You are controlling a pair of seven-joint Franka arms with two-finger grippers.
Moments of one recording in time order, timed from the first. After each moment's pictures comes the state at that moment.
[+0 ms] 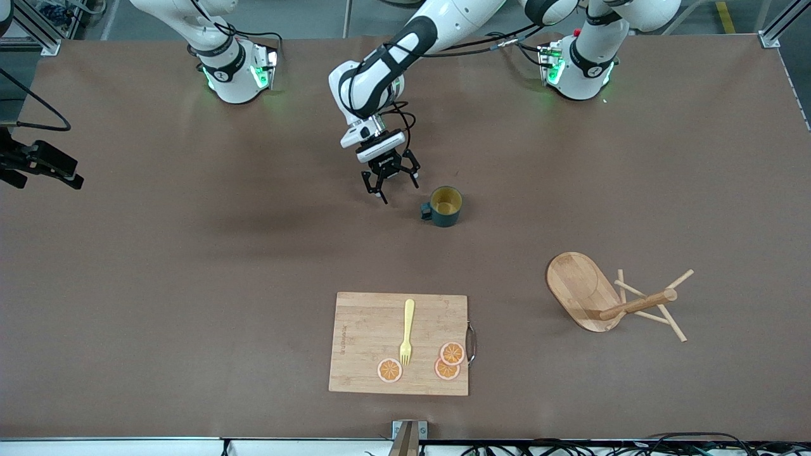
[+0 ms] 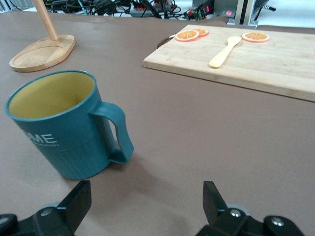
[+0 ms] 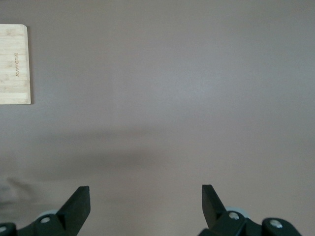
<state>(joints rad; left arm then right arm) -1.10 0.90 -0.20 -1.50 1.18 1.80 -2.32 -0.06 -0.01 -0.02 -1.60 0.00 1.64 -0.05</state>
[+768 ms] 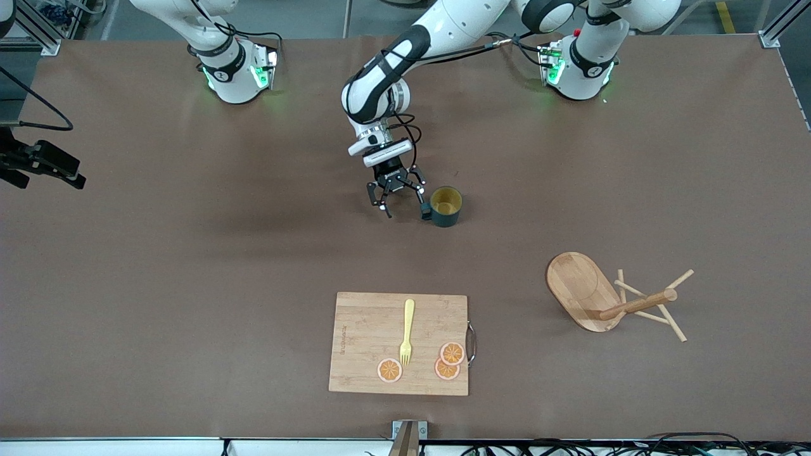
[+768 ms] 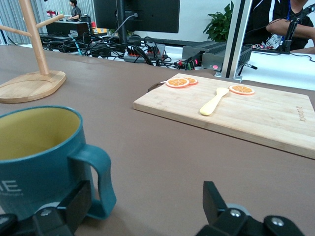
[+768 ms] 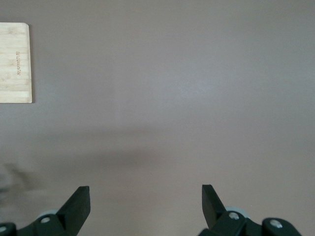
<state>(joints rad) -1.10 0.94 -0.17 -1.51 1.39 1.74 -2.48 -0.05 -0.01 -0.02 -1.60 0.00 1.64 -0.05</state>
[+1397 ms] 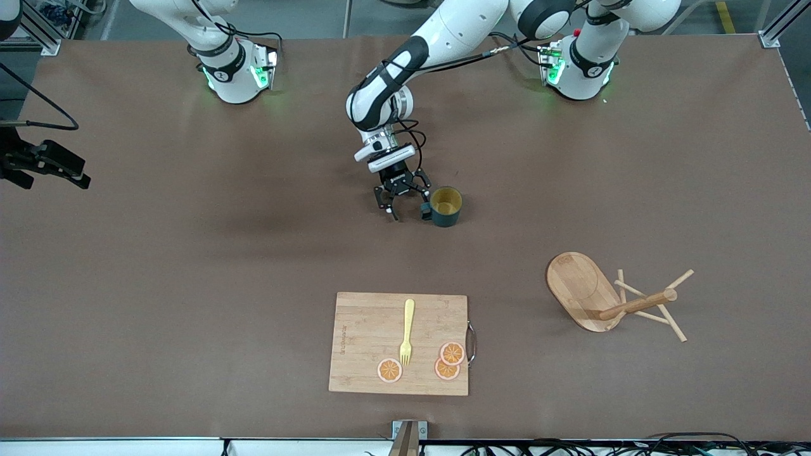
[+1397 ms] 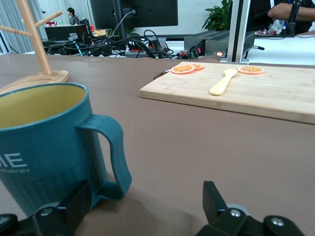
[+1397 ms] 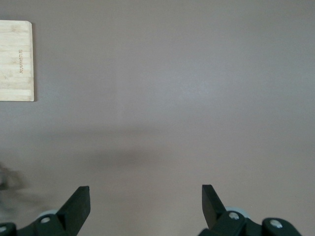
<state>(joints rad) -1.10 0.99 -0.17 -1.52 1.39 1.74 -2.42 -0.04 -0.01 -0.02 -1.60 0.00 1.64 -0.05</state>
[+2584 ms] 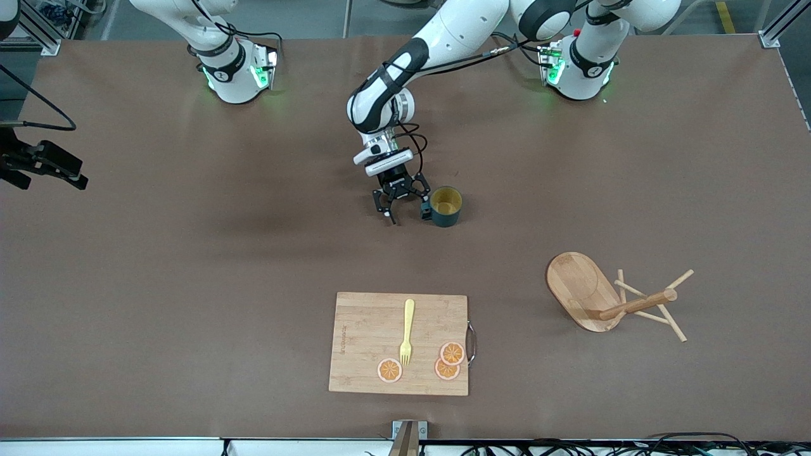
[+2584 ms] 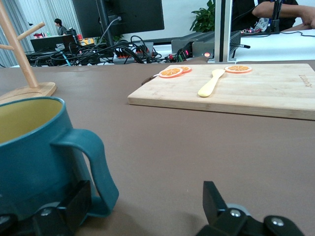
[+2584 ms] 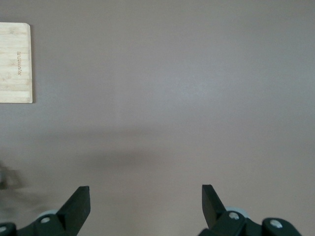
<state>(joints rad) -1.09 0.99 -0.15 -1.52 1.43 1.77 -2.38 -0.04 -0.01 -0.03 -1.60 0.00 1.65 -0.05</state>
